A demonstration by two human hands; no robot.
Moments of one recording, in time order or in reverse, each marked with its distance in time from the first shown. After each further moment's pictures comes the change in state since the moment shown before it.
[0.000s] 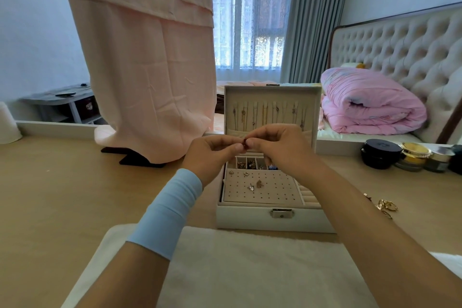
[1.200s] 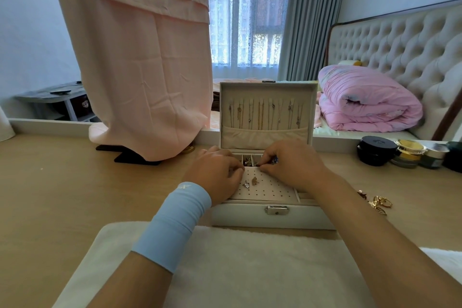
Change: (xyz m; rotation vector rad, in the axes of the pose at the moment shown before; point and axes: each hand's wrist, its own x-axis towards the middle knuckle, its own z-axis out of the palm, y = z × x) left_hand -0.002 -0.031 0.011 1.079 -0.160 0.313; right_hand -0.007 0.028 -0.017 -0.866 -0.132 -0.028
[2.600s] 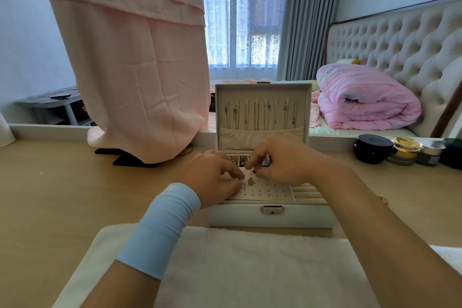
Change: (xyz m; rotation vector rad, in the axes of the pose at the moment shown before) left_hand -0.009 0.005 -0.019 -0.162 -0.125 -0.020; right_hand 0.002 -0.007 -0.022 0.168 -0.283 -0.099
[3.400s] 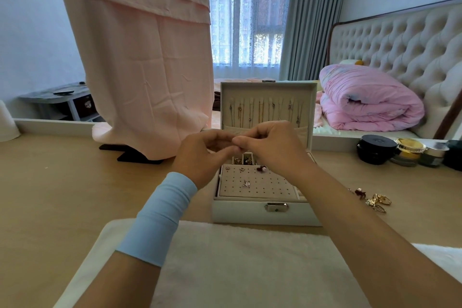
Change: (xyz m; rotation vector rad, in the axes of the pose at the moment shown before) left_hand -0.003 0.001 -0.019 -0.552 0.342 -0.007; right_hand 0.008 -0.035 0.017 0.607 0.482 0.019
